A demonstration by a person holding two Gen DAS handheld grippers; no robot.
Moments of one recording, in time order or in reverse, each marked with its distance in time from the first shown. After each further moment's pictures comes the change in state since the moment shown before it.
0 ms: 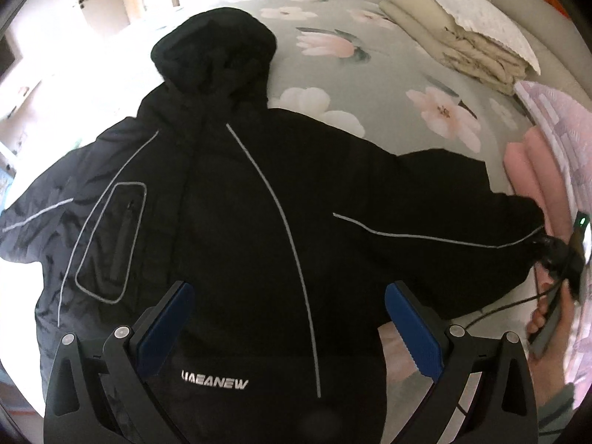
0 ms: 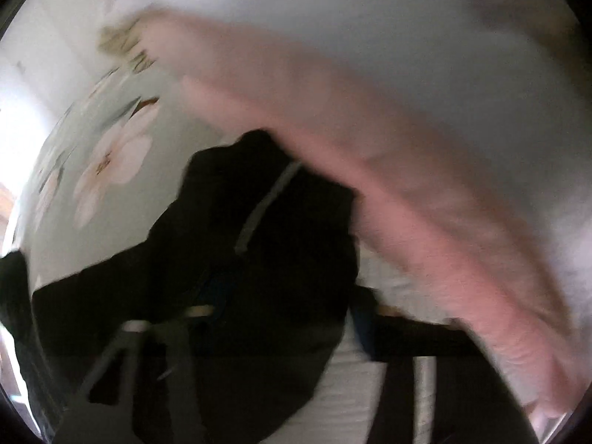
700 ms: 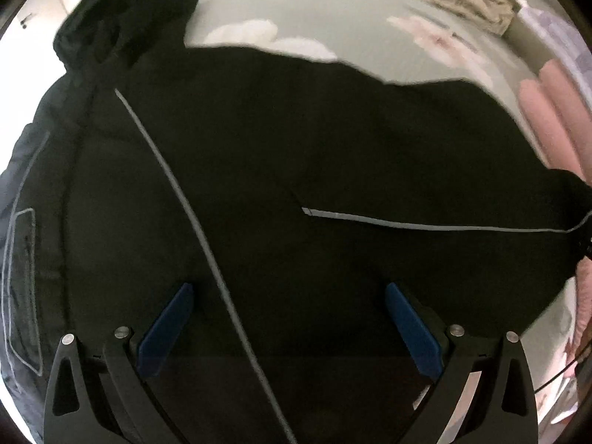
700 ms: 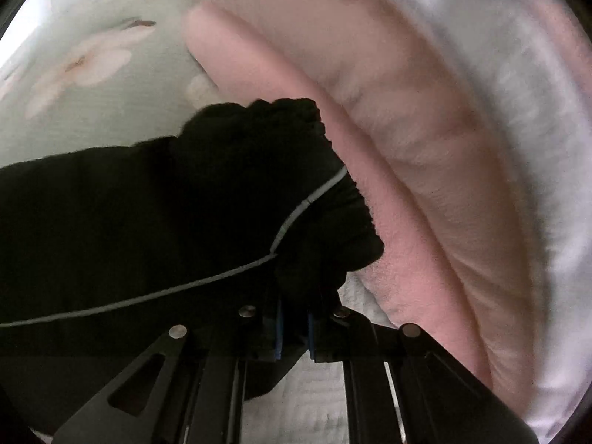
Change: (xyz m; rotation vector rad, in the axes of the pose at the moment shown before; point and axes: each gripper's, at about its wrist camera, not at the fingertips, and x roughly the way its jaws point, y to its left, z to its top) left arm 0.124 -0.033 0.009 0.140 0.093 -0.079; right arm 0.007 0.006 -0.039 -0.247 0.018 -0.269
